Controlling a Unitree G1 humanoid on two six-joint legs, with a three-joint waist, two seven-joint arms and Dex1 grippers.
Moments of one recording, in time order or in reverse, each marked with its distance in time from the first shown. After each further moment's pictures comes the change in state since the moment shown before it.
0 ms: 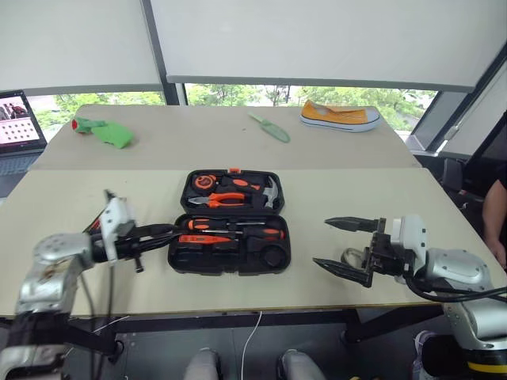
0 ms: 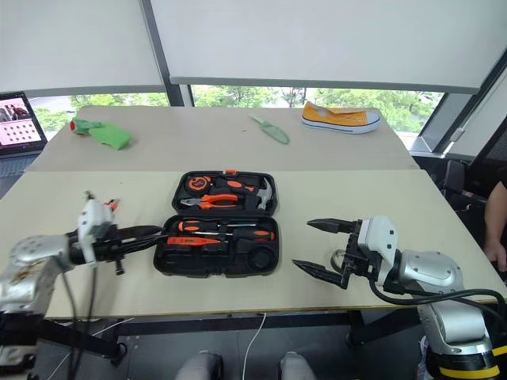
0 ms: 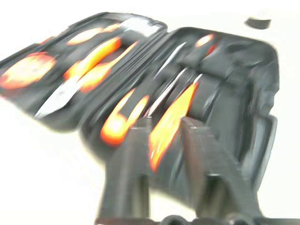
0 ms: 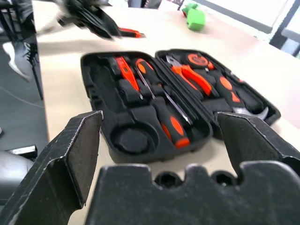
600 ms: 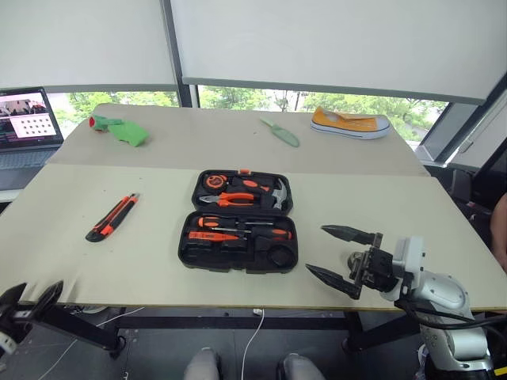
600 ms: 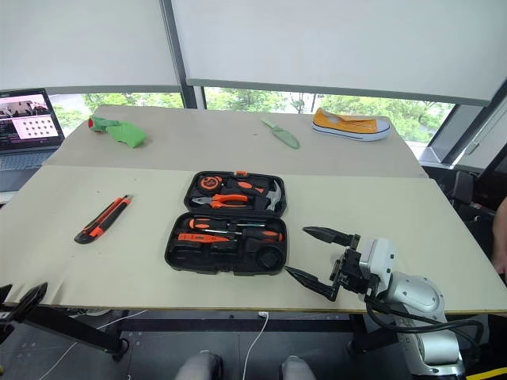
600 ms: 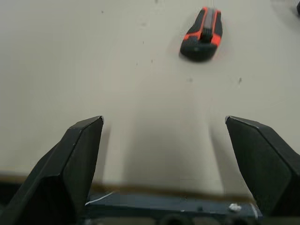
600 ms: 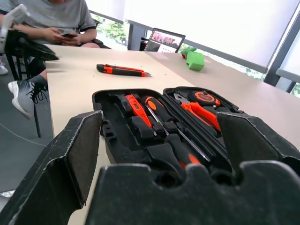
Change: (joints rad) left arm 0.354 -0.097 0.403 -0.026 -0.111 0.193 0.416; right arm 0.090 0.136 0.022 0.007 0.029 -0.120 -0.019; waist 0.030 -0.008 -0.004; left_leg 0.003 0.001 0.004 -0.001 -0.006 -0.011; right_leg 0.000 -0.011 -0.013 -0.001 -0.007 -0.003
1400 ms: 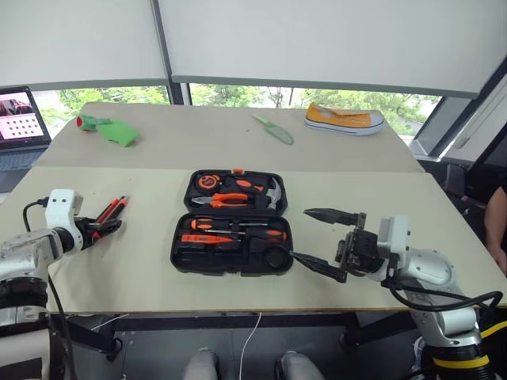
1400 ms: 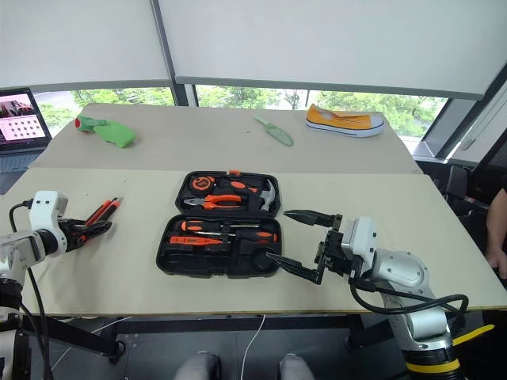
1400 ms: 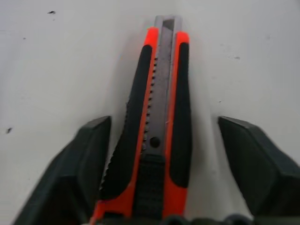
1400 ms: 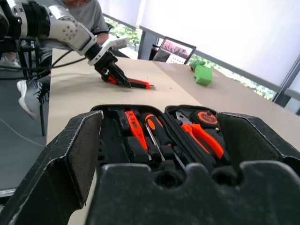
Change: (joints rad) left arm -0.766 0.222 -0.538 0.536 0.273 0.226 0.054; right arm -0.151 -0.058 0.073 -0.043 0.016 0.098 -0.013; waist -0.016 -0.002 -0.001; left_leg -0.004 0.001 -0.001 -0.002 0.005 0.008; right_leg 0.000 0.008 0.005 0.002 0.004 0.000
